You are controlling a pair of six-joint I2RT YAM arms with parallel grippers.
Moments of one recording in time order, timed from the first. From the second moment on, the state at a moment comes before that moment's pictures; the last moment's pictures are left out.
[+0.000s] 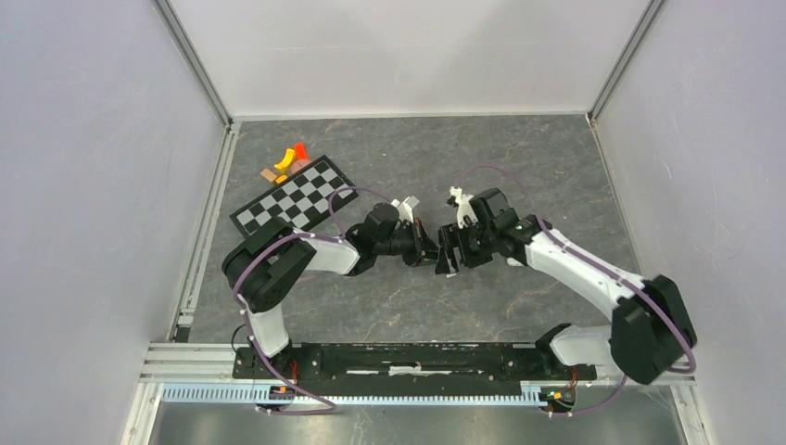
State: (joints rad) left arm -0.77 1.82 0.78 0.59 0.53 -1.13; right arm 0.57 1.34 0.85 -0.54 -0.35 0.26
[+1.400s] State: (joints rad) left arm -0.74 1.48 0.63 0.82 0.29 -1.37; right arm 0.55 0.86 0.31 0.48 -0.21 1.22
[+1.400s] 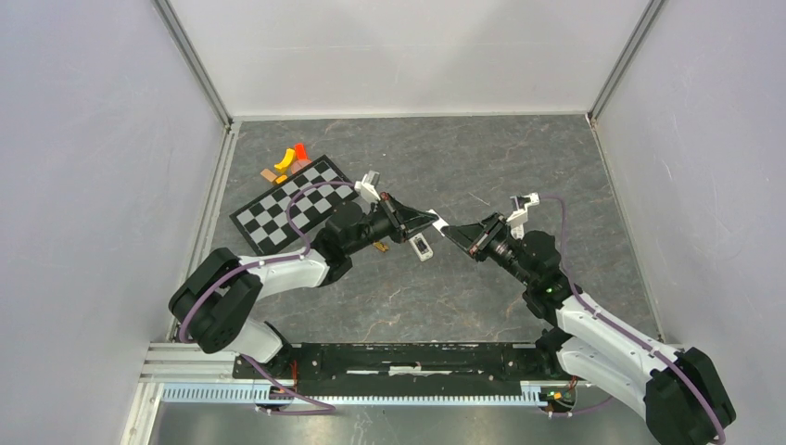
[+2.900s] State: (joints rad) left arm -0.53 1.43 0.73 0.04 0.20 -0.91; right arm 0.56 1.42 0.54 0.15 -0.29 0.68
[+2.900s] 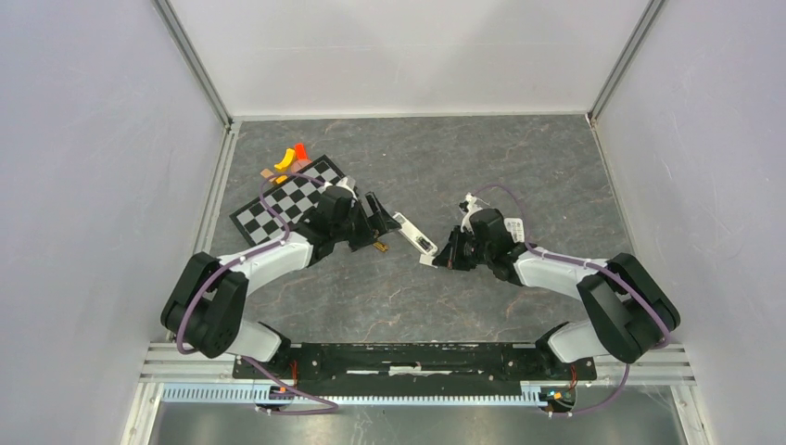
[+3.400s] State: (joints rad) left arm -0.51 1.45 0.73 0.04 0.18 -0.89; right arm 0.55 1.40 0.54 0.14 -0.15 0.62
